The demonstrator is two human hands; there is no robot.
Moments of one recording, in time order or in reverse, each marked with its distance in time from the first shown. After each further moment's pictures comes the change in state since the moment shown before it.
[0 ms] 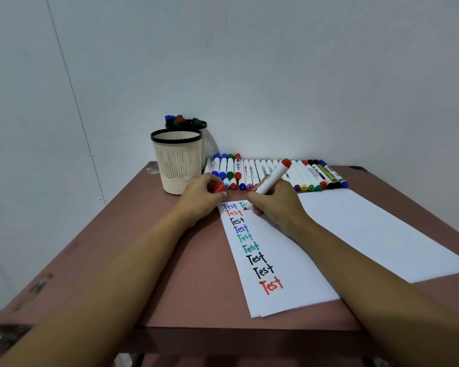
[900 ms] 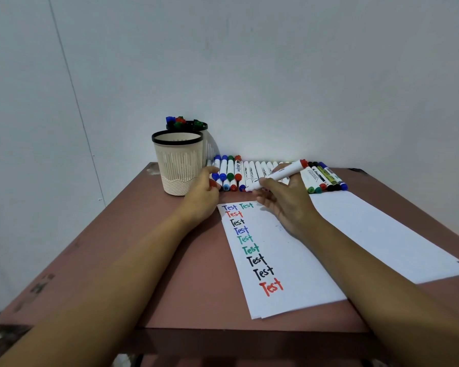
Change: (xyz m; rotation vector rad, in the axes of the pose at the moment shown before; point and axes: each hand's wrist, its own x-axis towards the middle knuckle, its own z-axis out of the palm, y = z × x) left_hand 0.000 0.000 0.002 -0.103 0.011 0.025; right_hand 0.006 -0.007 -0.011 0.606 -0.022 0.090
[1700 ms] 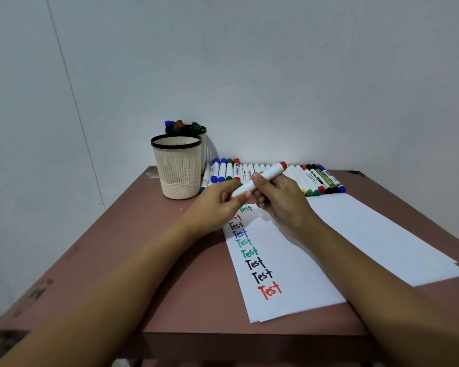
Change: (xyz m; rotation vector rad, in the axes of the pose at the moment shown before) left_hand -0.018 0.019 0.005 0.056 -0.136 0.357; right_hand -0.002 0.003 -0.003 -0.257 -0.189 -0.192
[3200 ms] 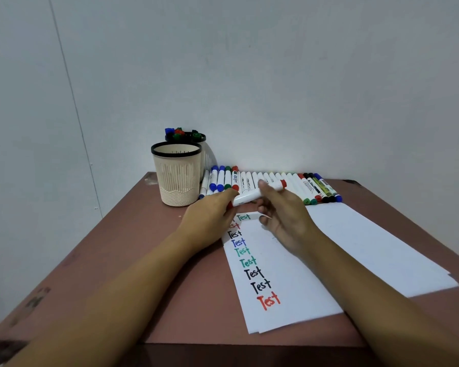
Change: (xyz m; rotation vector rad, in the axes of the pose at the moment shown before) left_hand -0.003 -0.010 0.002 0.517 0.114 0.126; right_hand -0.005 -0.007 0.002 0.236 0.150 0.265
